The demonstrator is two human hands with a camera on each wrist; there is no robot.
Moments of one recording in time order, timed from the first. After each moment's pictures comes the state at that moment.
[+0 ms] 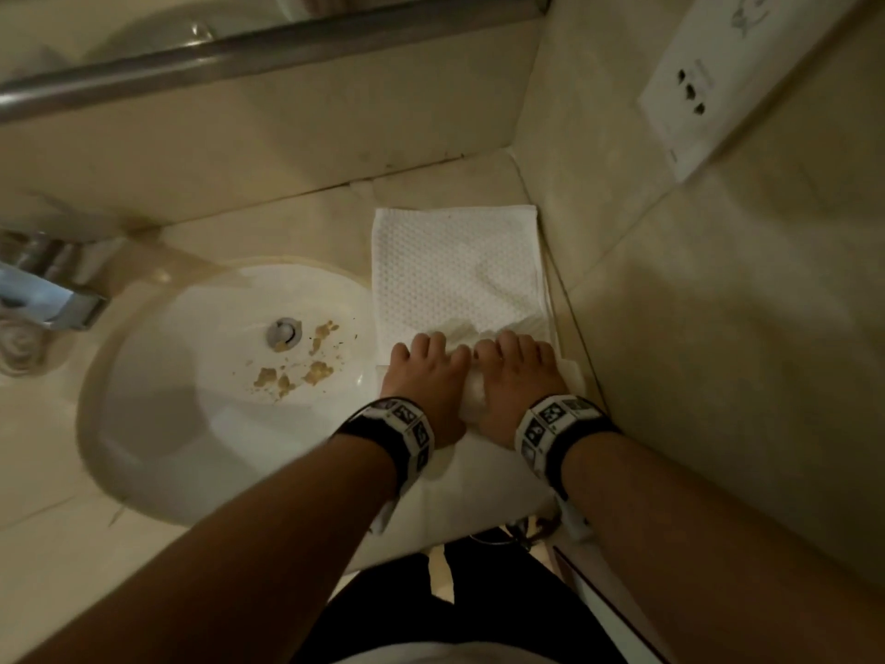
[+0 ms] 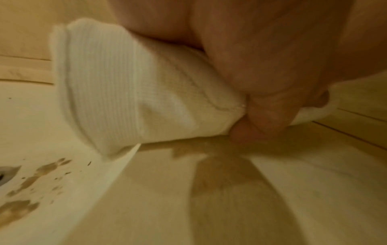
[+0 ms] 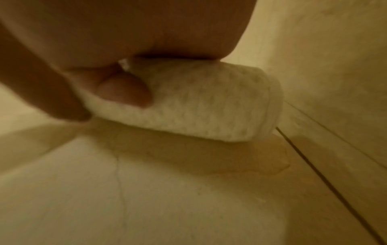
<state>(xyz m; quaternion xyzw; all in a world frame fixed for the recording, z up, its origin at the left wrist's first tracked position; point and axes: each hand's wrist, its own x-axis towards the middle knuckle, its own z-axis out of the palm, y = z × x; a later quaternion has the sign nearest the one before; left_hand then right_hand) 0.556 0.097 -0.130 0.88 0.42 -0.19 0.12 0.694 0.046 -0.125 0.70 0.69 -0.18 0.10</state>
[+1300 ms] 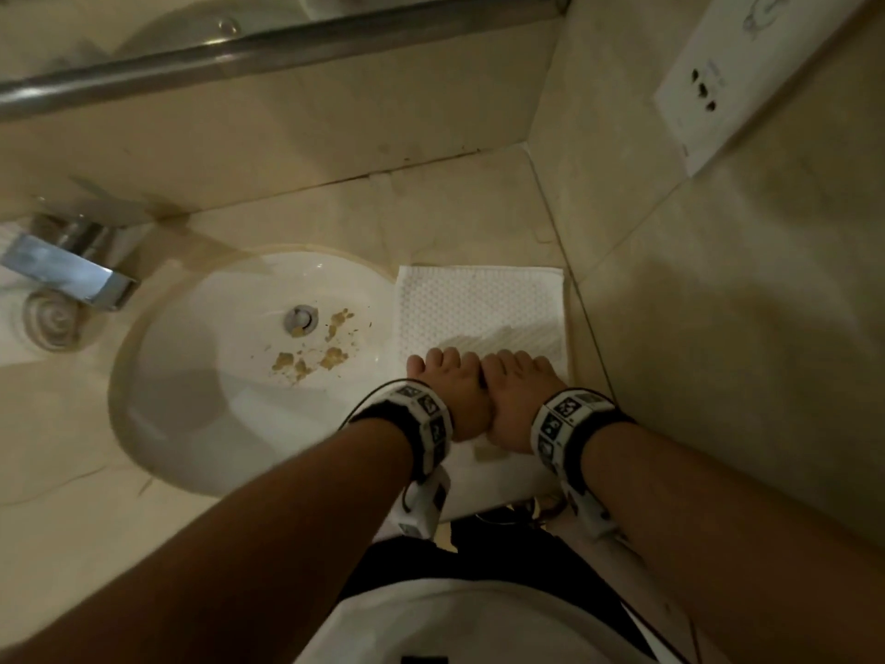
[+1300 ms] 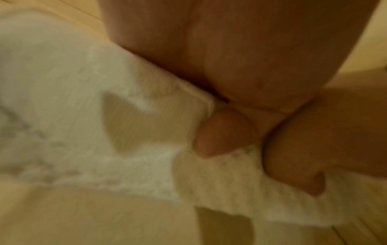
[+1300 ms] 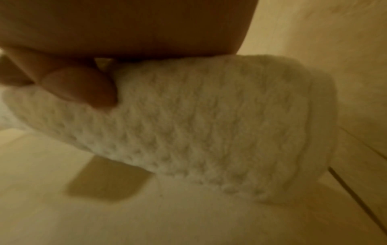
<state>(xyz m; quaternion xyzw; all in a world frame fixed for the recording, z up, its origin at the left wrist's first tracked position) 0.560 0.077 -0.115 0.82 0.47 -0.24 0.23 0.687 0.033 -0.114 0.64 0.70 -0.29 0.16</state>
